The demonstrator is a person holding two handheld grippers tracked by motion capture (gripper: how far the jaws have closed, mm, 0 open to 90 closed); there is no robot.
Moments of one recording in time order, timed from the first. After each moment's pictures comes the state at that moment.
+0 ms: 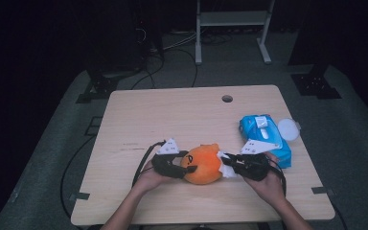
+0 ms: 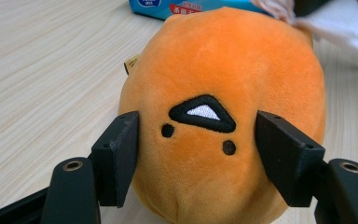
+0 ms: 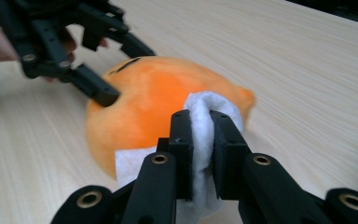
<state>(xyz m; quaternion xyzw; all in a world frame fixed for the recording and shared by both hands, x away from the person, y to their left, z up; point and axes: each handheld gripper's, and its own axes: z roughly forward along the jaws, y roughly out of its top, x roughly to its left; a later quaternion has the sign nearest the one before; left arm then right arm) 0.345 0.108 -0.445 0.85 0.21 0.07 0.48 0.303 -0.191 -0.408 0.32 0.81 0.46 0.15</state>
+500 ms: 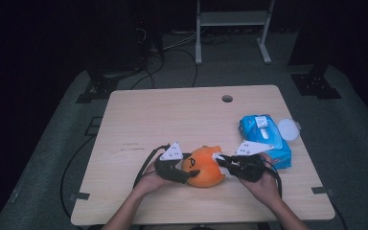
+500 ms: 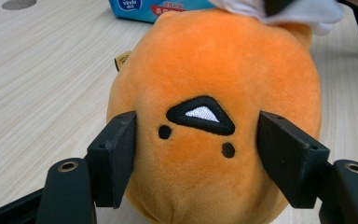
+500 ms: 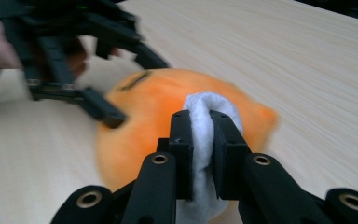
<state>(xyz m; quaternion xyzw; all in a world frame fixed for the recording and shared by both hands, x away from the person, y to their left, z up) 0.336 0.100 -0.445 0.86 0.17 0.08 0.48 0.303 -0.180 -0.409 0.32 0.81 0.46 0.14</state>
